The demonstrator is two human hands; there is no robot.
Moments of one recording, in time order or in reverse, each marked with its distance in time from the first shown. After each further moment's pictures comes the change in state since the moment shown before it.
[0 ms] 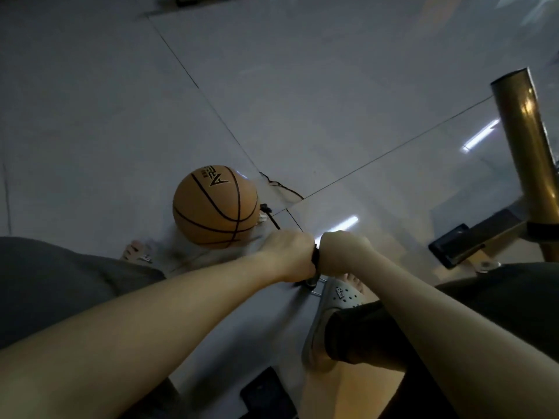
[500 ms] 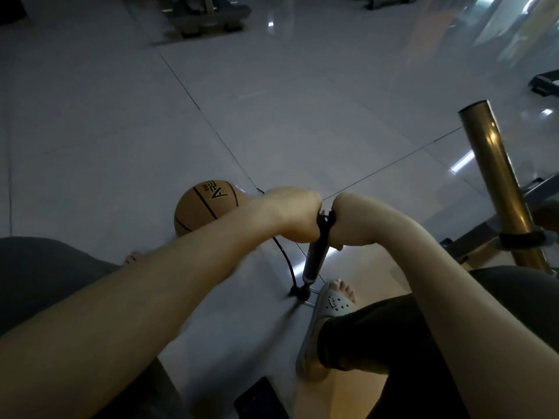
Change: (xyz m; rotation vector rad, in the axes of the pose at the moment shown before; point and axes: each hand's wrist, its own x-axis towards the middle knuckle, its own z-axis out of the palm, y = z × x) left_hand -0.023 0.014 -0.115 0.011 0.026 0.001; right_hand -0.064 0.025 -0.075 0.232 0.247 -0.072
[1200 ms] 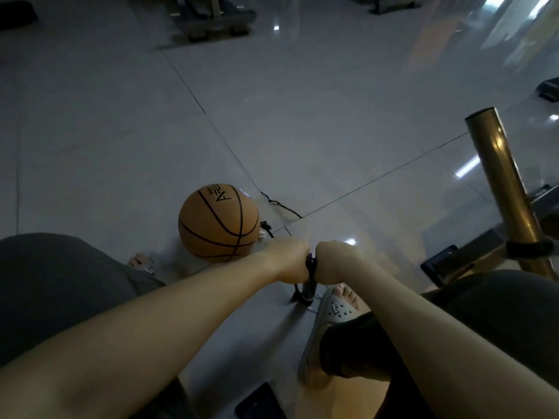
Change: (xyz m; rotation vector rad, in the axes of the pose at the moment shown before) left_hand 0.009 -0.012 0.093 -0.075 -0.075 -0.037; right_hand 0.028 -0.011 0.080 -0.217 -0.123 0.047
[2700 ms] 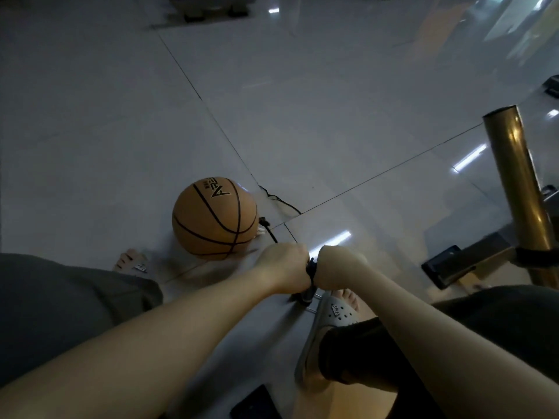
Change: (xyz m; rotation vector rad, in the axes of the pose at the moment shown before) left_hand 0.013 -0.014 0.021 -0.098 0.088 -0.009; right_hand 0.020 0.001 0.004 0.039 -0.098 0.027
